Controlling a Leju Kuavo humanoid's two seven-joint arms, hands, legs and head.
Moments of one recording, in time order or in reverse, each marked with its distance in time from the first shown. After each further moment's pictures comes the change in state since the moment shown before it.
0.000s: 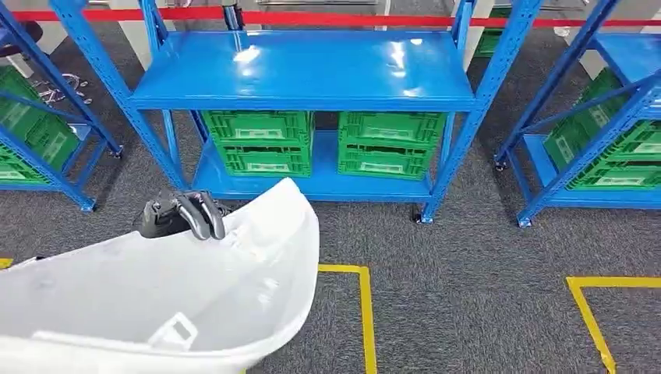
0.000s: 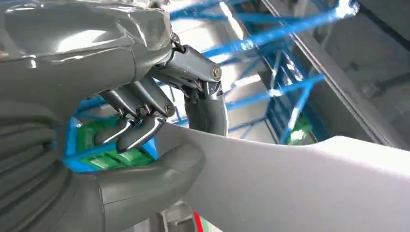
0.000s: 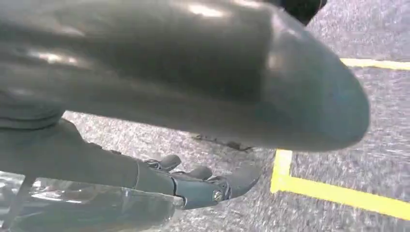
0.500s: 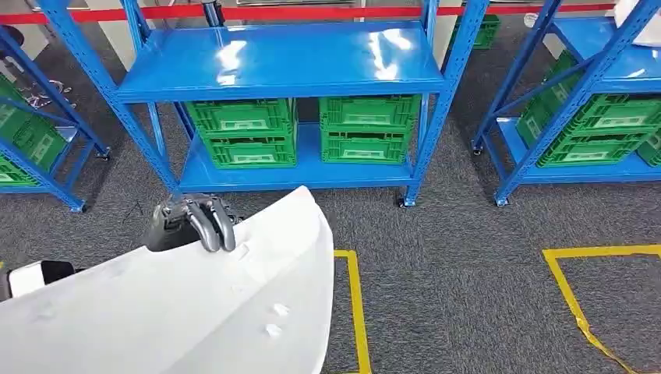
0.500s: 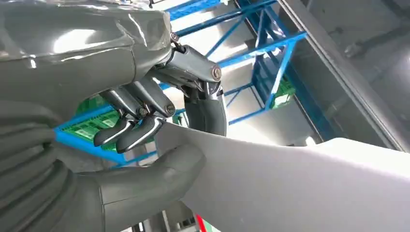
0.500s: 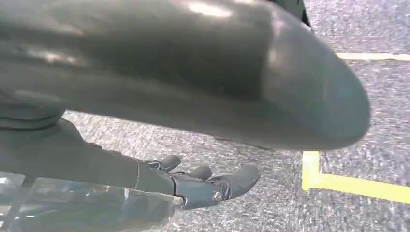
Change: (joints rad) left arm -0.032 0.001 -0.044 0.002 0.004 -0.018 -0.003; right arm 0.000 -0.009 0.000 0.001 0.006 0.006 -0.008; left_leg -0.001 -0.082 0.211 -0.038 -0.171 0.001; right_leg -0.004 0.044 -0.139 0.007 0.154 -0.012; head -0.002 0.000
